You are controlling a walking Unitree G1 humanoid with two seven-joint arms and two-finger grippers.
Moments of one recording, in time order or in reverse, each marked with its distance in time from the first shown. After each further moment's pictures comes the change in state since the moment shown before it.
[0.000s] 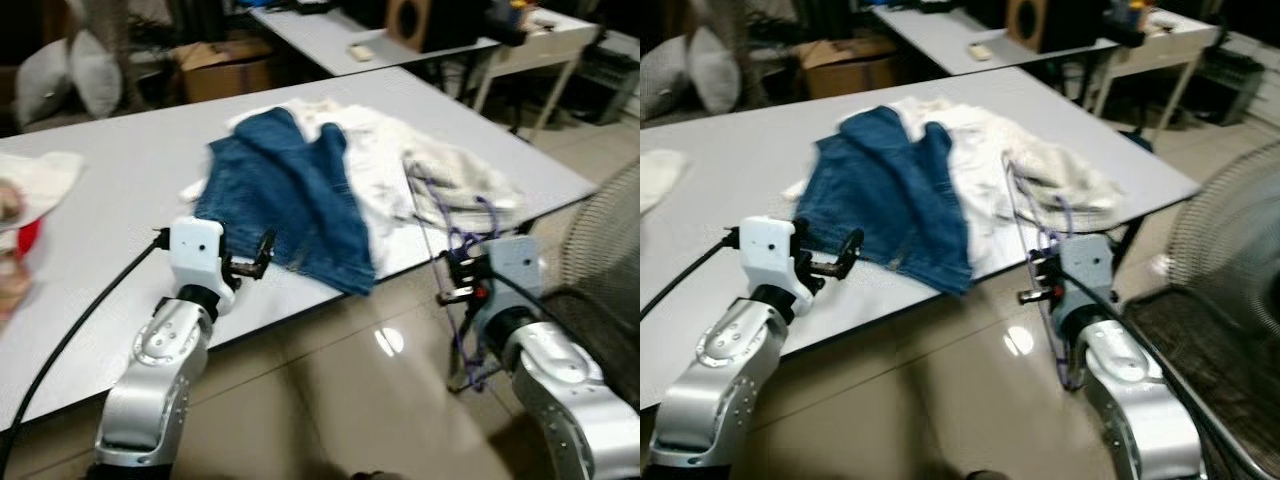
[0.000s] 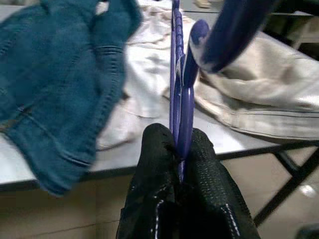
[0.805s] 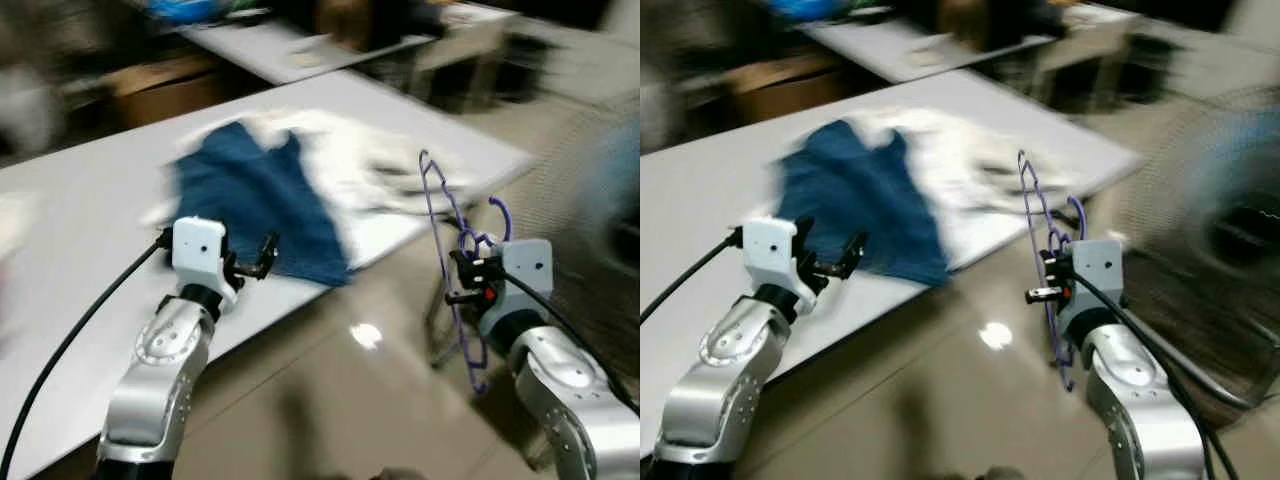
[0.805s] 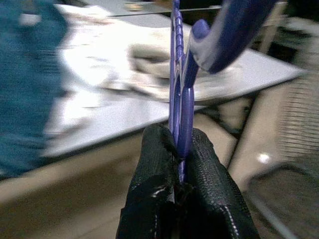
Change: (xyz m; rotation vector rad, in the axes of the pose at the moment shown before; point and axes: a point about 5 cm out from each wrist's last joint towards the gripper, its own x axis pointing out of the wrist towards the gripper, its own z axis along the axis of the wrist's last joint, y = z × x) left arm 0.005 -0.008 0.000 -0.003 -0.038 -0.063; right arm -0.003 -0.012 -0.002 0.017 -0.009 -0.068
